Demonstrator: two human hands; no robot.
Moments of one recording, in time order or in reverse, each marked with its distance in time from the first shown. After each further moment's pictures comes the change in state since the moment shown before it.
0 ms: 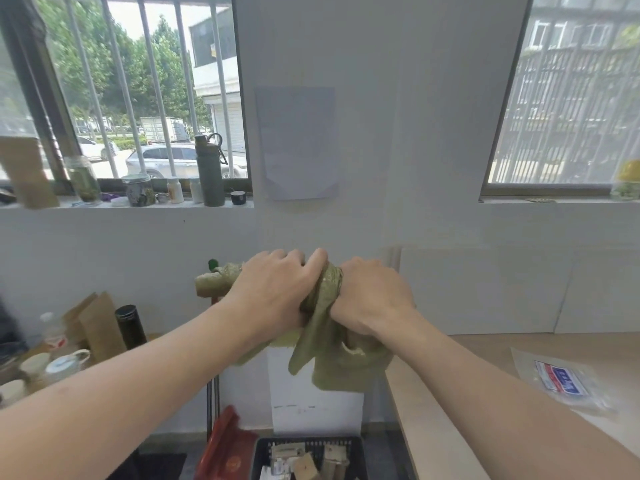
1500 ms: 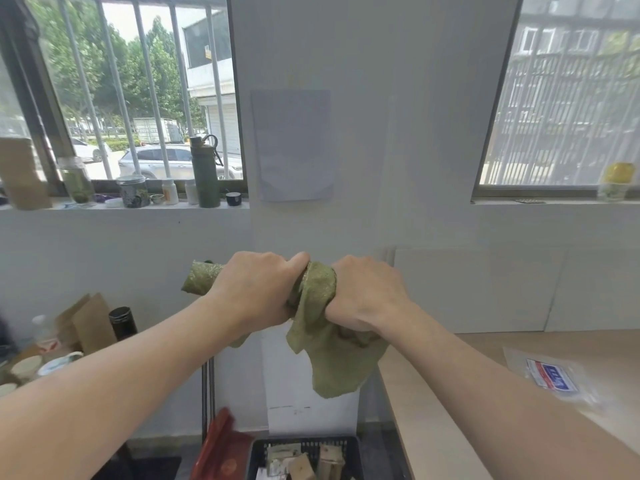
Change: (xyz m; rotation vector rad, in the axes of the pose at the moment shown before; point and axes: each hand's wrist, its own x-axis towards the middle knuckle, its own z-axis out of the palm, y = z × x) left_hand -0.008 -0.017 -0.001 -0.010 -0.094 -0.033; right_hand -0.003 -0.001 -0.015 -0.016 -0.104 -0.050
